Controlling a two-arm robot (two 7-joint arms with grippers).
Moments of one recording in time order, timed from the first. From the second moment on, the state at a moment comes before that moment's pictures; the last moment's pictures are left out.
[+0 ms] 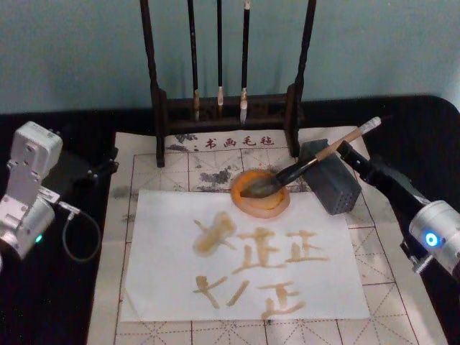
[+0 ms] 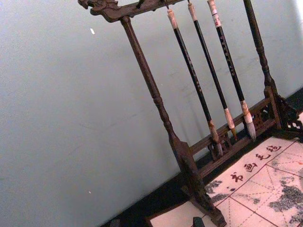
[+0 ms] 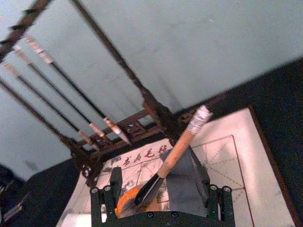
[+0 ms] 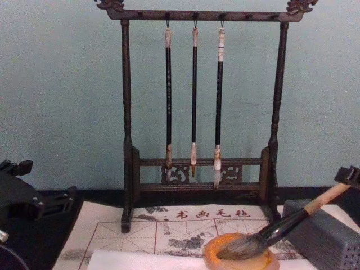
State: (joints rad) left arm -0.20 0.60 0.45 -1.41 -0.25 -0.12 0.03; right arm 0.01 0.53 -0.31 -1.68 1.10 0.09 -0.01
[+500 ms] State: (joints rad) left arm -0.20 0.60 0.45 -1.41 -0.25 -0.12 0.03; right arm 0.00 0.58 -0.36 -1.62 0.80 -0.10 0.16
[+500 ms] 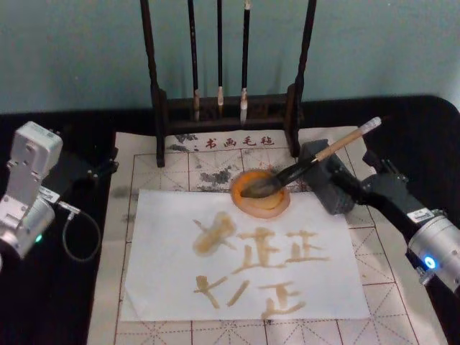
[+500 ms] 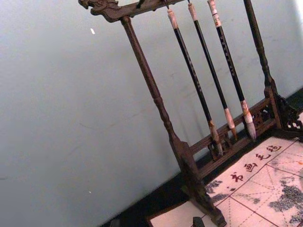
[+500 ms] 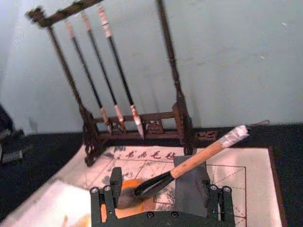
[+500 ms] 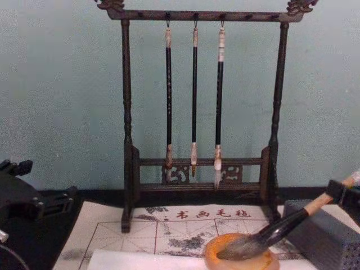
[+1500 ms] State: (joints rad) left arm -0.20 0.60 0.45 -1.41 -0.25 -0.12 0.03; right arm 0.02 0.60 -0.40 -1.55 0.60 -0.15 0.20
